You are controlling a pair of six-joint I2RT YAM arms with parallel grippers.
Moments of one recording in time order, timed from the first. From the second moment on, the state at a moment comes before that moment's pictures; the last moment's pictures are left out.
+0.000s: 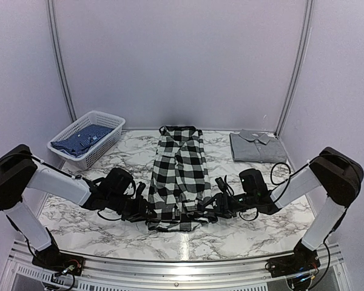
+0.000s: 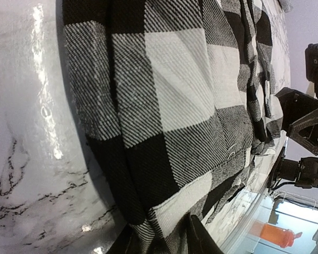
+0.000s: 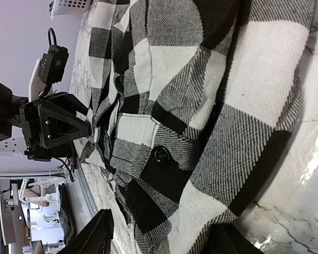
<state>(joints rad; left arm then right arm) -0.81 1.64 0.63 0.13 0.41 -0.91 0.62 1.69 0.49 0.52 -0.69 0.79</state>
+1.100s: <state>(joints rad) -0.83 1.65 0.63 0.13 0.40 -0.92 0.65 1.82 0.54 0.63 -0.65 0.94</state>
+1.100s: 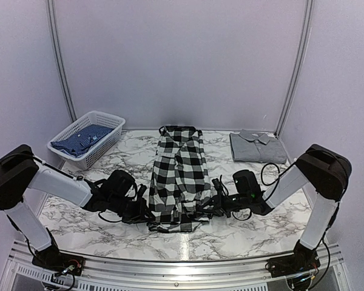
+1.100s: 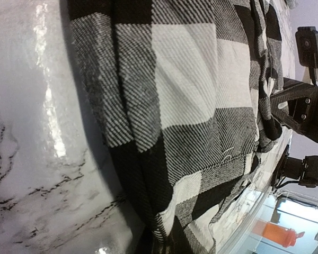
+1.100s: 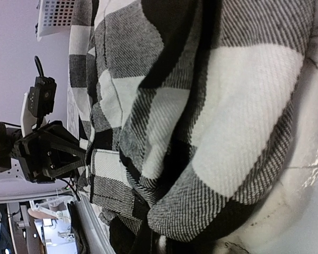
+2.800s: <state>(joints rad) -0.53 2.03 1.24 0.15 0.47 -1.04 0.47 2.01 1.02 0.44 -0.59 1.00</state>
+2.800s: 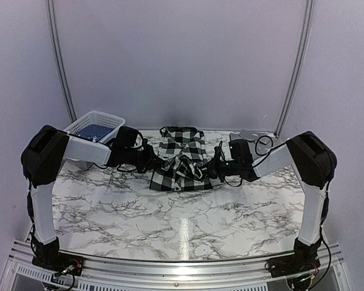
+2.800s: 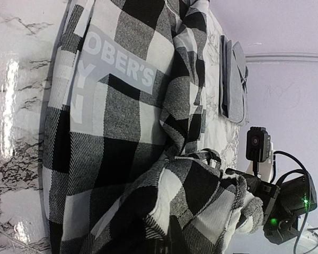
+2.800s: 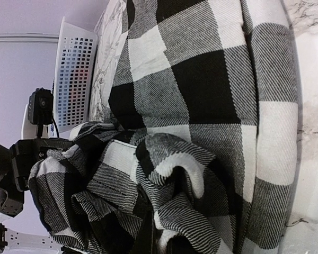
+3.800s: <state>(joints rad) -0.48 2.10 1.38 0.16 0.44 -0.98 0.40 2.01 1.17 0.32 -0.61 0.88</state>
